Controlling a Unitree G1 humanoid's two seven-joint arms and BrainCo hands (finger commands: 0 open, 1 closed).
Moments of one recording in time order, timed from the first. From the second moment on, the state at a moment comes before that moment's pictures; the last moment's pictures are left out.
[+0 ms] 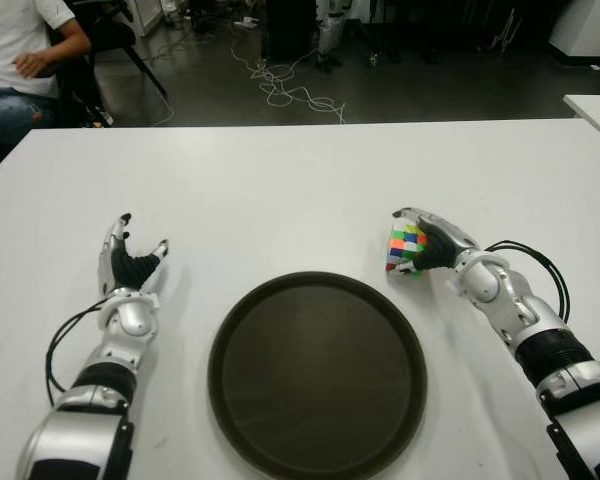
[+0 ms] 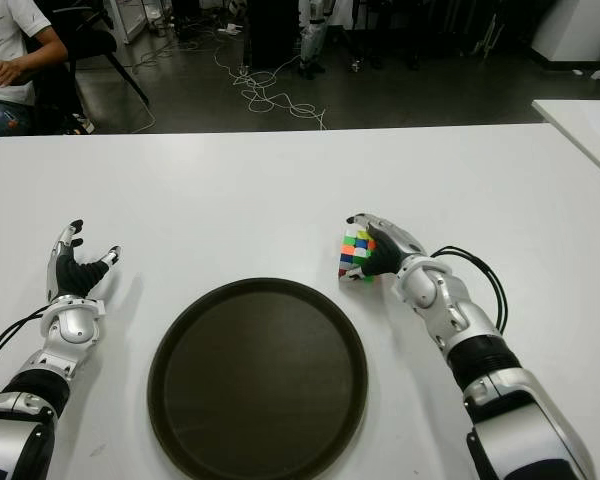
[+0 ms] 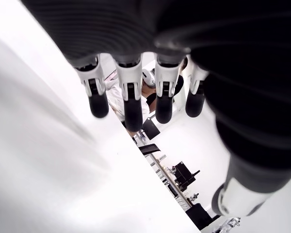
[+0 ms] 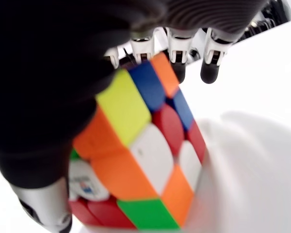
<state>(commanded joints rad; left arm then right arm) -0.50 0.27 -0.03 1.14 0.26 -0.36 0.56 -0.56 -0.37 0.35 0.76 -0.54 -0.14 0.06</state>
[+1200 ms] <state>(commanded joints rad) -0.50 0.26 -0.03 1.13 0.27 -0.36 0.56 -0.57 -0.42 0.39 0.68 -0.59 -0.06 0.19</state>
